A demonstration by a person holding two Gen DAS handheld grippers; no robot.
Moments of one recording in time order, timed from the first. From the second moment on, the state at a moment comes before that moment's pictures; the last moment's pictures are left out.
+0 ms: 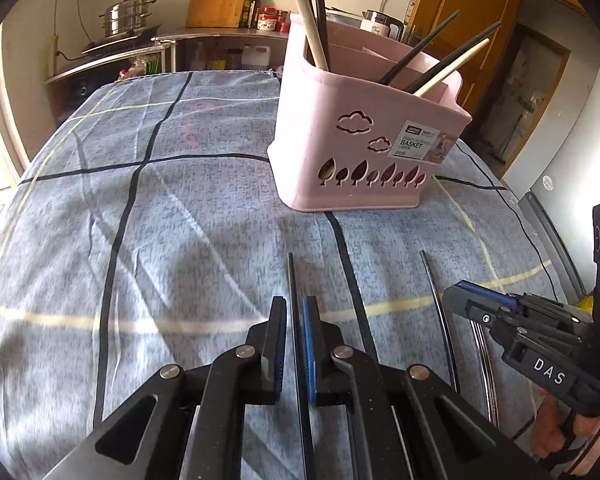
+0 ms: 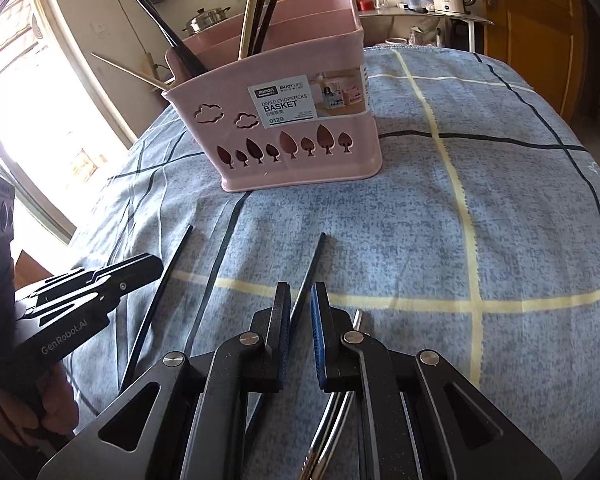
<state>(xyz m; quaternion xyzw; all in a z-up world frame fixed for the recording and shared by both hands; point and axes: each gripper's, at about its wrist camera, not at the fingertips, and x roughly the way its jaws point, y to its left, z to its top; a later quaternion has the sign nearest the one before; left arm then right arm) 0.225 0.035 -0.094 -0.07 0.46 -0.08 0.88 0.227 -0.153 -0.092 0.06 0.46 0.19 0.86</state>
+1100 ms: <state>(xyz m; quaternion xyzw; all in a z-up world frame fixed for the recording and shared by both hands) 0.235 0.035 -0.033 -0.05 0.43 -0.08 0.90 0.244 -0.145 -0.033 0.07 0.43 0.21 0.88</state>
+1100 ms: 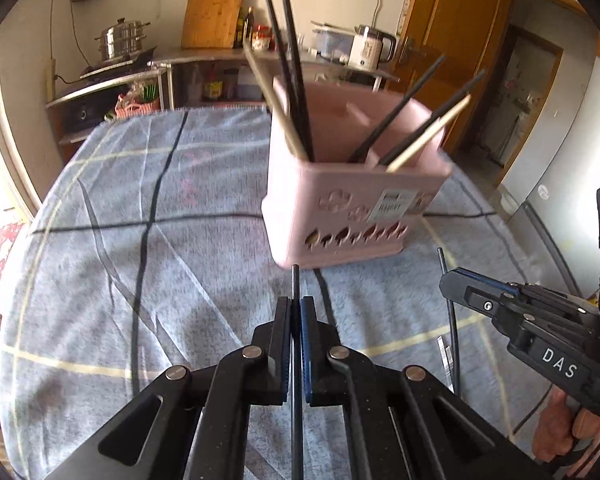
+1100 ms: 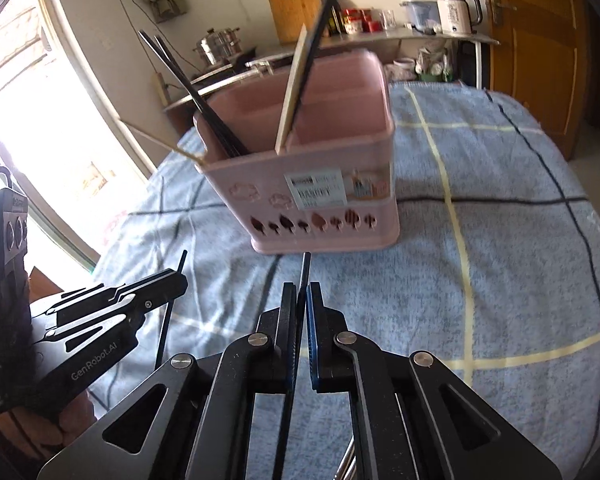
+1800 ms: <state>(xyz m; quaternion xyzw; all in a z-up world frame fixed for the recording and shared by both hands) 0.237 0.037 0.092 -0.05 0.32 -0.10 0.94 0.237 -0.166 0.078 0.07 0.29 0.21 0.93</state>
